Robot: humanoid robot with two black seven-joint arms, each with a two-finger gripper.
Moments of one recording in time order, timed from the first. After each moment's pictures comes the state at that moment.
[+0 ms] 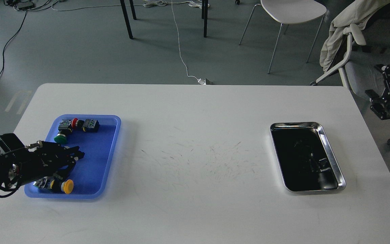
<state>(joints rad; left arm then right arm) -0.65 0.87 -0.07 -0.94 1.86 0.40 -0.49 0.77 -0.65 0.39 0.46 -0.24 0.35 0.37</state>
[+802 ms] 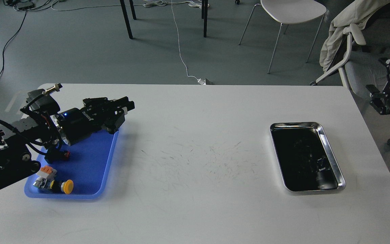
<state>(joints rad) -0.84 0.76 -0.09 -1.23 1.55 0.35 -0.49 0.77 -0.64 0.46 0.45 -0.17 0.36 0.36</state>
